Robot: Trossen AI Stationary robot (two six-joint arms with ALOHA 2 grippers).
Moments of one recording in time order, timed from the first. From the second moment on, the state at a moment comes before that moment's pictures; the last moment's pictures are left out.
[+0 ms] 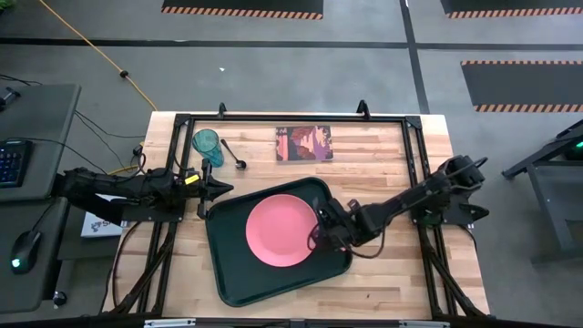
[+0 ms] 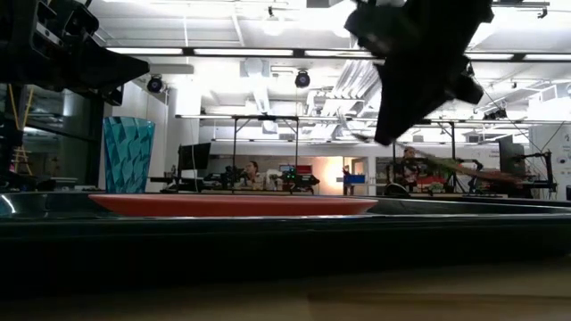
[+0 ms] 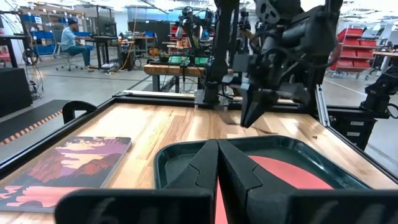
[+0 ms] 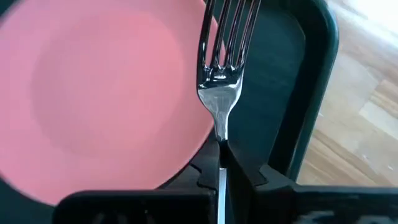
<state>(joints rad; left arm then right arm) -0.08 0.17 0.01 0.18 -0.14 -0.03 0.40 1.74 1.21 -0.74 0.47 1.23</state>
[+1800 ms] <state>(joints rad) -0.08 0.17 0.01 0.17 -0.14 -0.03 0.29 1.81 1.16 -0.71 0.48 1.32</state>
